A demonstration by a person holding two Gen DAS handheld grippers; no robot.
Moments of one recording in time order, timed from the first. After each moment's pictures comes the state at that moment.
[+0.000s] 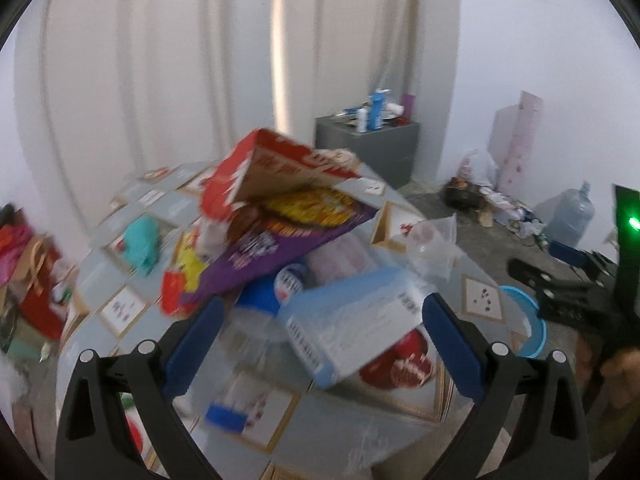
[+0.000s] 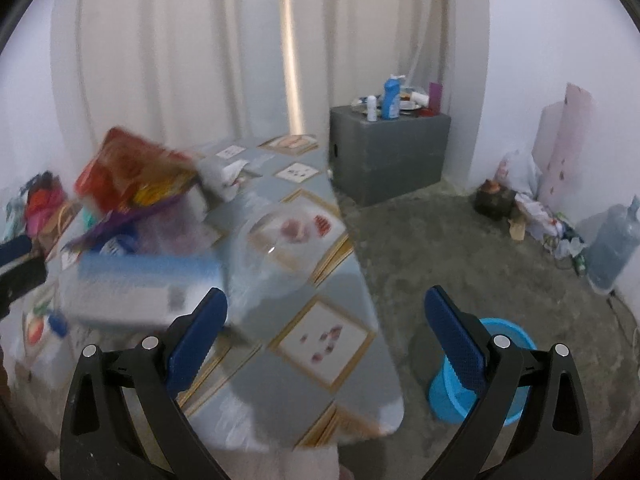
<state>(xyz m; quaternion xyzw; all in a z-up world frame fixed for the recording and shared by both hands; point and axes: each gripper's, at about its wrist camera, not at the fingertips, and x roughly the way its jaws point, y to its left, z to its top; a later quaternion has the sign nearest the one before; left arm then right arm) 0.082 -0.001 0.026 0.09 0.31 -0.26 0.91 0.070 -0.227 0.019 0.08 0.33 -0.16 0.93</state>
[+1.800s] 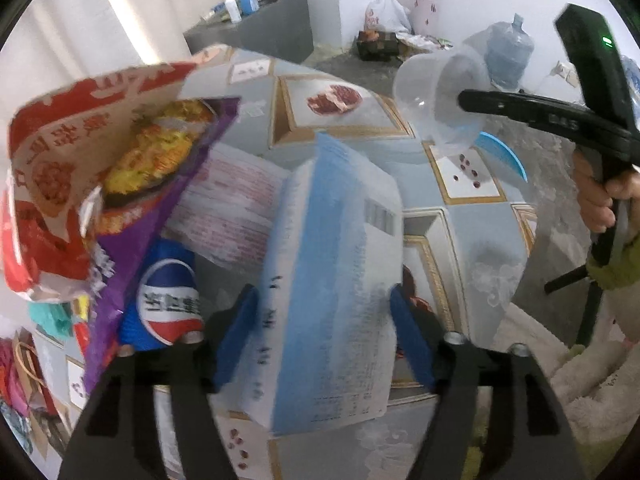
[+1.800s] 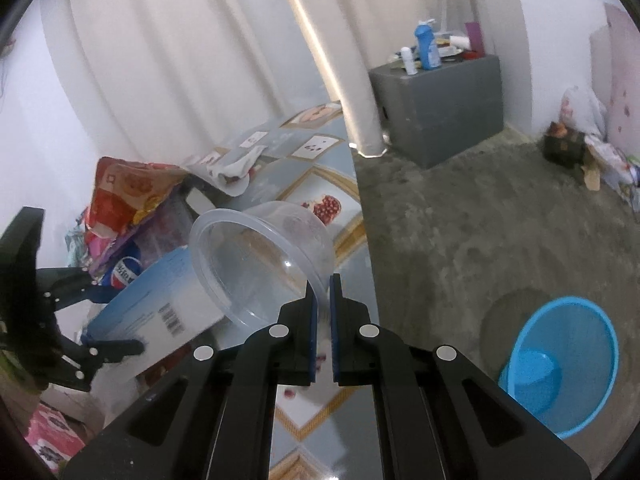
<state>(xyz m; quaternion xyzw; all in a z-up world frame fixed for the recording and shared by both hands) 0.124 -0.094 -0.047 0.30 0.47 -0.38 0.74 0.085 -0.289 -0.019 0.20 0.36 -0.03 0.91</state>
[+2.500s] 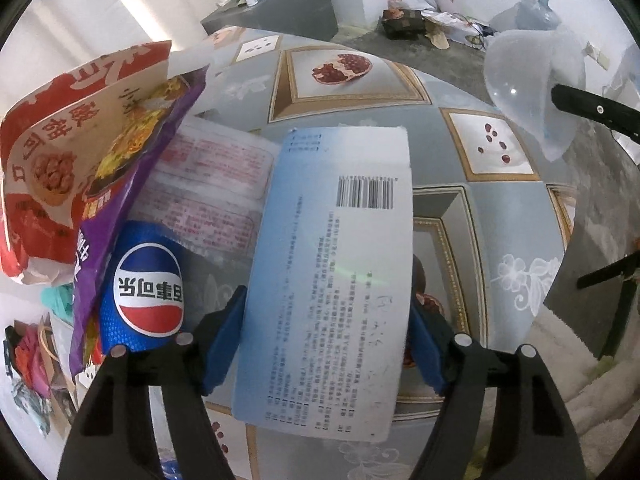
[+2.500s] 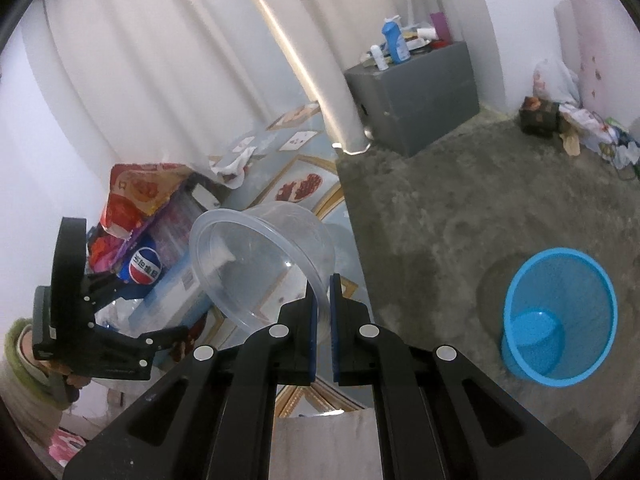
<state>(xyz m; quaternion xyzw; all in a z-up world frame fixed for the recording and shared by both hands) 0.106 -0.108 -0.070 0.34 0.46 -0.31 0.76 0.032 -0.292 -0.020 0.25 0.35 -0.06 0.90</state>
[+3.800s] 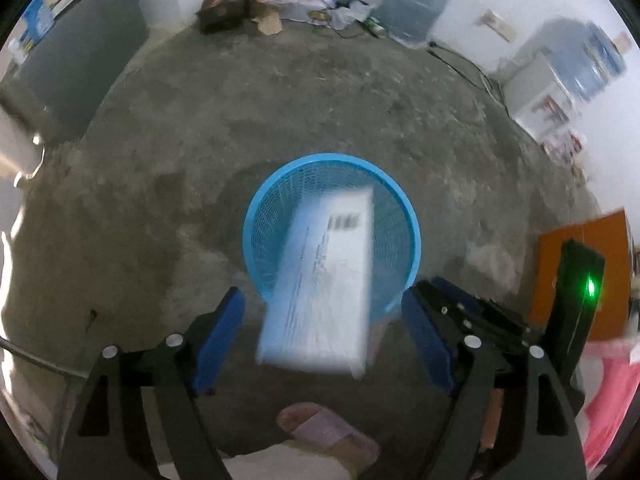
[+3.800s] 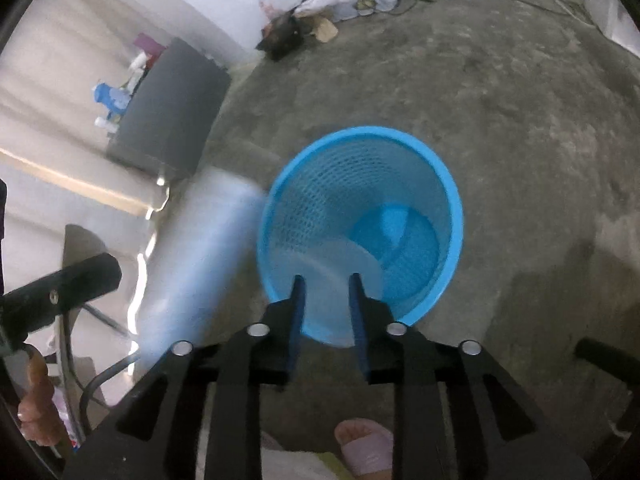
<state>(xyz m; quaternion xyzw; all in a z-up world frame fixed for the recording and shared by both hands) 0.042 -0.494 -0.141 0.31 0.54 -0.50 0.60 -0.082 -0.496 -0.189 0.50 0.35 -0.35 0.71</state>
